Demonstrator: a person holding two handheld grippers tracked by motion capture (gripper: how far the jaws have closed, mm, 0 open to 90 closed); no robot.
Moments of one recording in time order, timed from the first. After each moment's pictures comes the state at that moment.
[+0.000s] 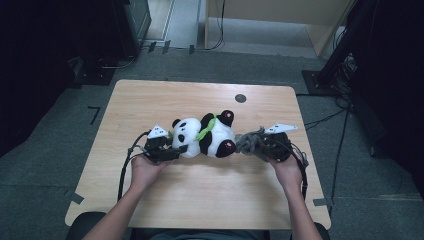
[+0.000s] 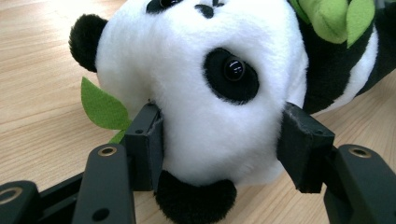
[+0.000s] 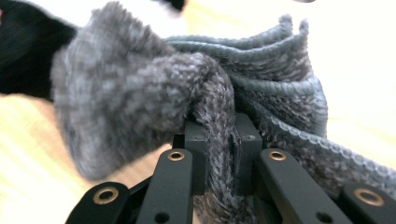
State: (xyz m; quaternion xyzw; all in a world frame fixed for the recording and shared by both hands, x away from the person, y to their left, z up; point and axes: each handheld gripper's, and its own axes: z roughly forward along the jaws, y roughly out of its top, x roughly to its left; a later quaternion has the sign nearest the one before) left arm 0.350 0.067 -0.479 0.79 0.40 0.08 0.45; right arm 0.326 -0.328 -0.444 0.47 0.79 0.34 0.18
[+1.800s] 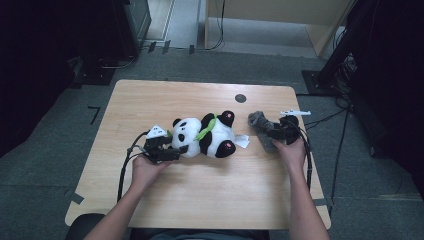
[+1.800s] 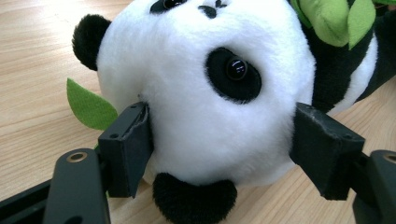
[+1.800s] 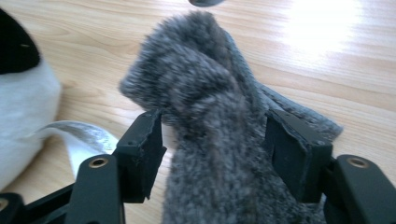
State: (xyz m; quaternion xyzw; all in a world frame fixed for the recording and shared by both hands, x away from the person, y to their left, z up) left arm 0.352 0.070 -0.482 0.79 0.40 0.08 0.46; right arm 0.397 -0.382 -0.475 0.56 0.72 0.37 0.16
